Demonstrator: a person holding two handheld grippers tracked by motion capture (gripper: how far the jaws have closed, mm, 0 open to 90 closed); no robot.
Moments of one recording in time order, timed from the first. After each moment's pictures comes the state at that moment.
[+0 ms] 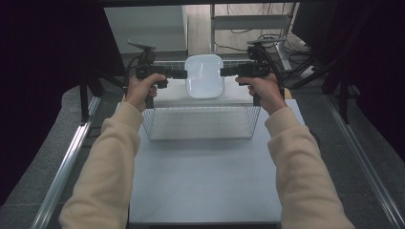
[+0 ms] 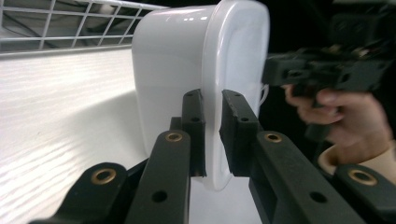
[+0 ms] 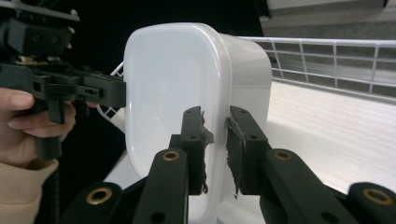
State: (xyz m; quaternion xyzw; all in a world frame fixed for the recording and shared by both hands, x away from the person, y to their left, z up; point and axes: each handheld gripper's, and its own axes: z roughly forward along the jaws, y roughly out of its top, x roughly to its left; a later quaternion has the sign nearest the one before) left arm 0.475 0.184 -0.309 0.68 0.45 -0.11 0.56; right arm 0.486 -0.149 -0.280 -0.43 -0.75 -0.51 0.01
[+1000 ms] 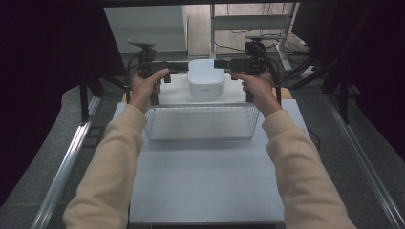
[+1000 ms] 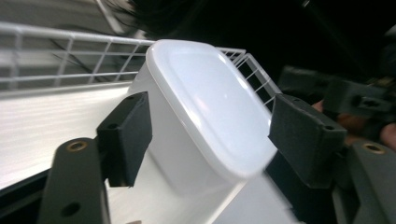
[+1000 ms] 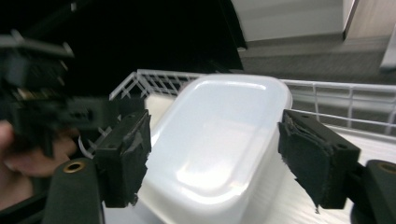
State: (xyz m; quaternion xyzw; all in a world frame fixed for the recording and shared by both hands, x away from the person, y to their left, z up) left arm 0.471 0.178 -0.304 0.66 0.49 -0.01 0.57; right arm 0.482 -0.136 -0.272 -0.45 -0.72 -0.53 -0.06
